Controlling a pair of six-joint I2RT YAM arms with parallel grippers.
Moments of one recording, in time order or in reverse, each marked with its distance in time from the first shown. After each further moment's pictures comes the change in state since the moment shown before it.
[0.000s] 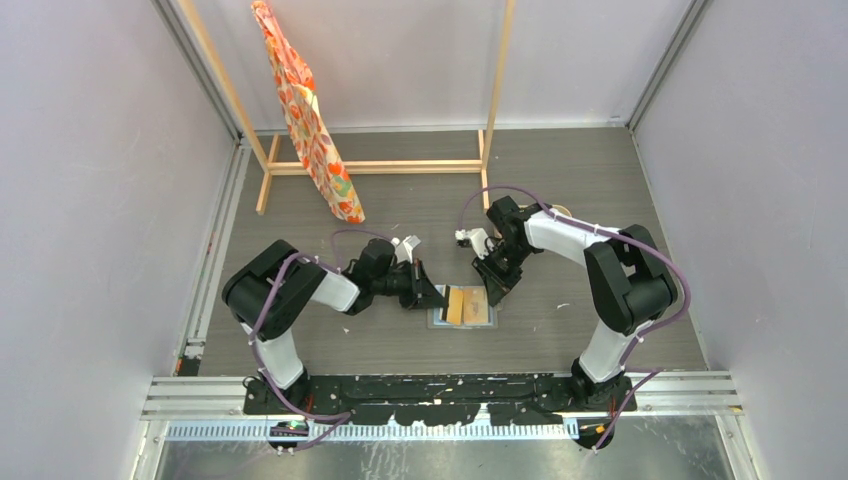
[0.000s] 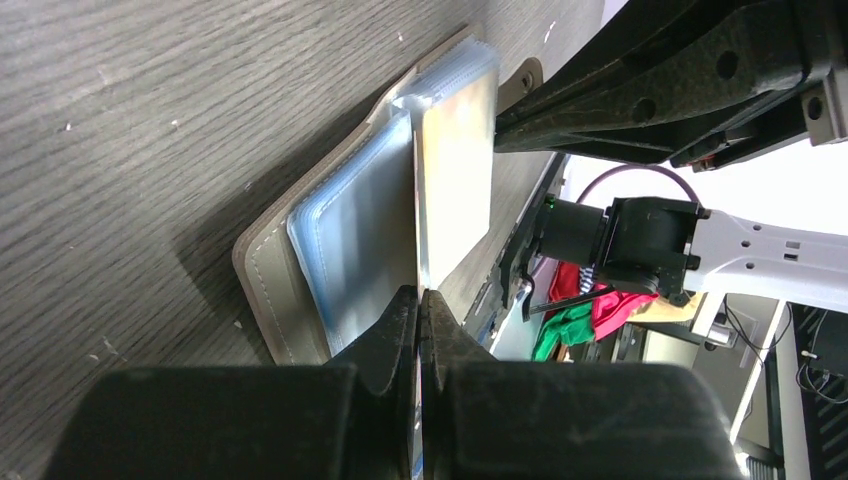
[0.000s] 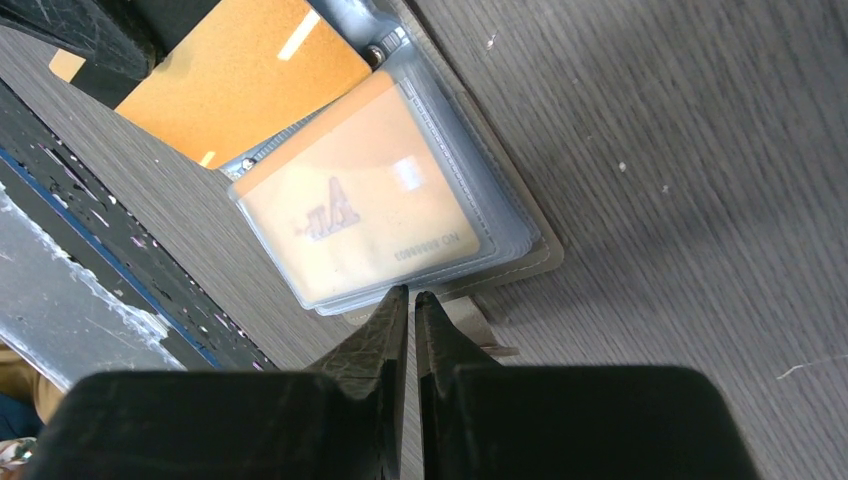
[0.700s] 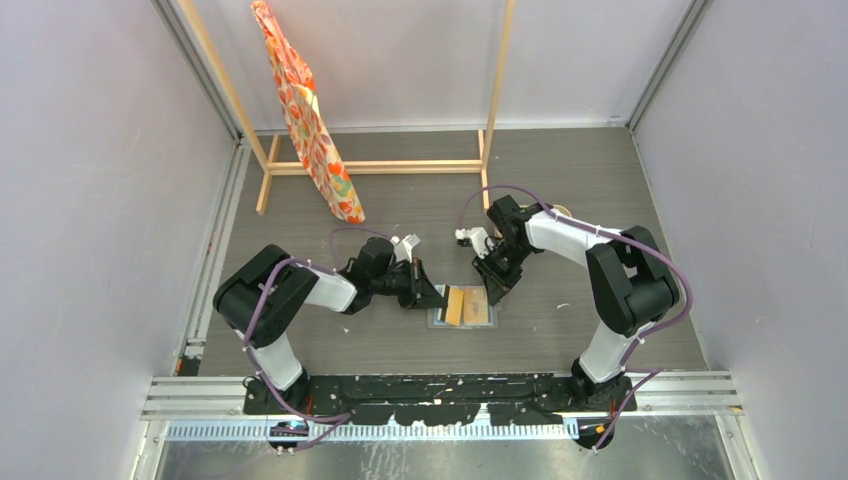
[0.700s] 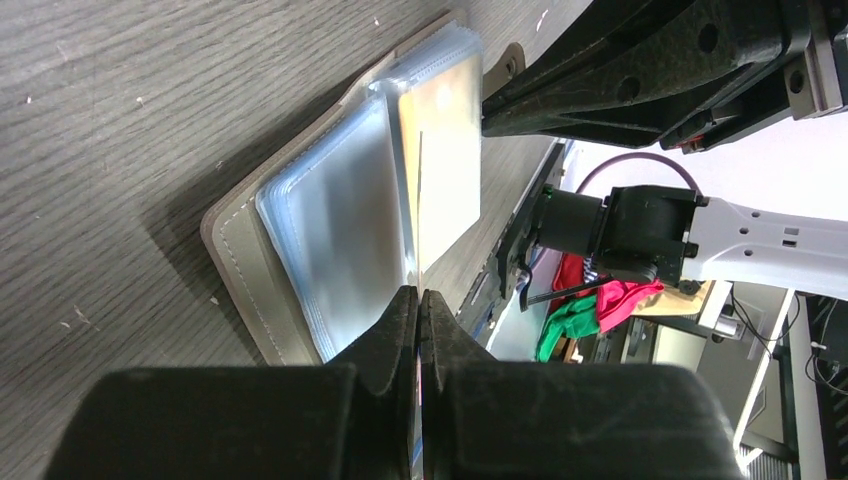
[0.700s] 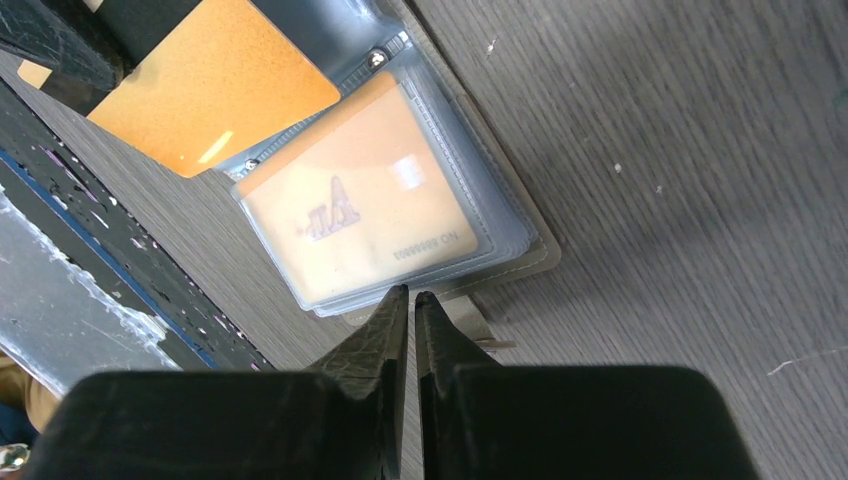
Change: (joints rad) left arm 0.000 -0.058 0.000 -0.061 0.003 0.027; right arm 0.000 -0.010 -0.003 0.006 0.000 -0.003
